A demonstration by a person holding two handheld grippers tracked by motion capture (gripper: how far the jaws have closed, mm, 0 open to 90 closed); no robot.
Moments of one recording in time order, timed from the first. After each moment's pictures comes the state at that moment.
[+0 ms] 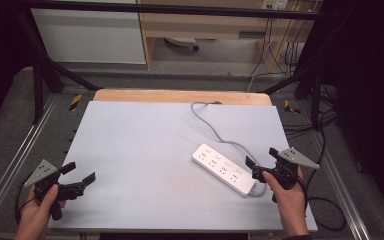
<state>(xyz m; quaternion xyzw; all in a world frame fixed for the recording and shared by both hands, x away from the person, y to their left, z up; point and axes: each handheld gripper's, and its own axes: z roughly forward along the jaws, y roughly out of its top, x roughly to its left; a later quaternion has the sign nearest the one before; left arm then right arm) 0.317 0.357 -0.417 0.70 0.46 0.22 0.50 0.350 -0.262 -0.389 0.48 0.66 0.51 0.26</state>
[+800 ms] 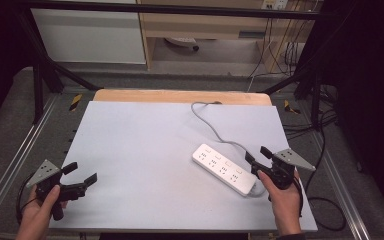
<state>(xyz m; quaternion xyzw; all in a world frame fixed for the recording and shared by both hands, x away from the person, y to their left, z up) 0.317 0.353 -0.416 0.70 0.45 0.22 0.50 0.349 -0.252 -0.392 0.48 0.66 0.51 0.28</state>
